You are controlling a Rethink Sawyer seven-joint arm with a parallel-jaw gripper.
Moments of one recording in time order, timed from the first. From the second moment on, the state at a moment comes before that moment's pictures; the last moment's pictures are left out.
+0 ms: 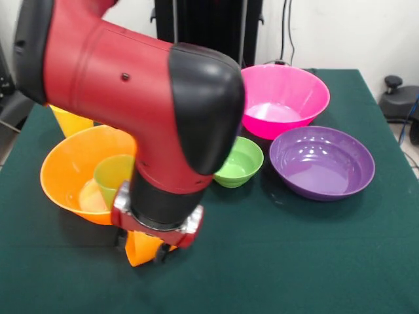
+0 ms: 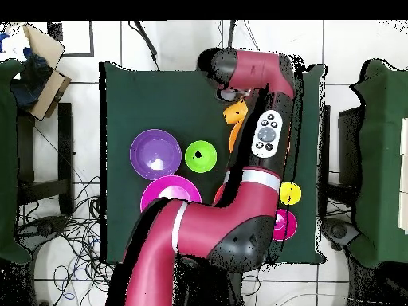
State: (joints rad) arm -0.20 0.13 -0.35 0.31 0.07 1.15 1.77
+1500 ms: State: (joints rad) arm -0.30 0.13 -0.17 0.41 0.19 1.37 1.74
